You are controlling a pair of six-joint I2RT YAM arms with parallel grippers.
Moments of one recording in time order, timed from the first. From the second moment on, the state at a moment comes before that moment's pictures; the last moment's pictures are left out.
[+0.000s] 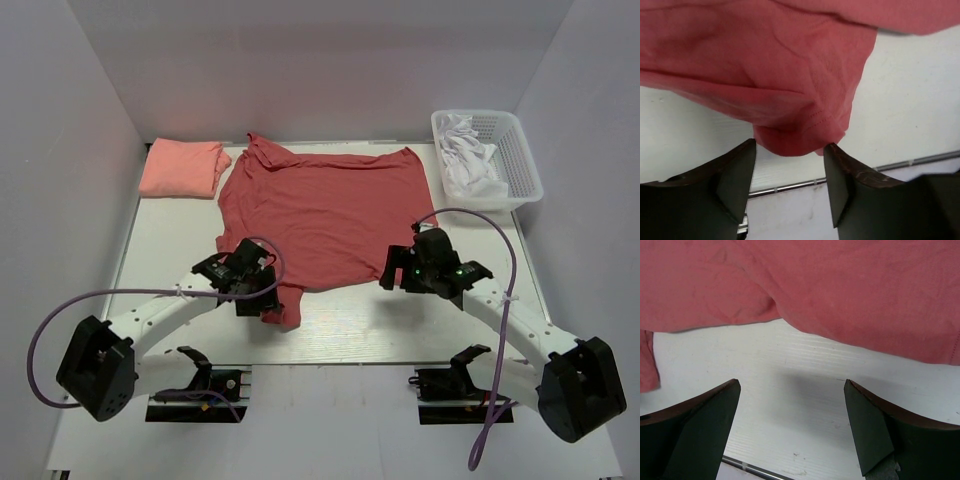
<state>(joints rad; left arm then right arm) -0.61 1.16 0.67 -0.68 0.07 -0.72 0.50 1.06 0.62 -0.45 -0.04 0.49</state>
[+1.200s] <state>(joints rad) -0.71 1.08 0.84 -1.28 0.02 -1.01 0.40 1.16 0.57 -0.42 -0.05 0.45</state>
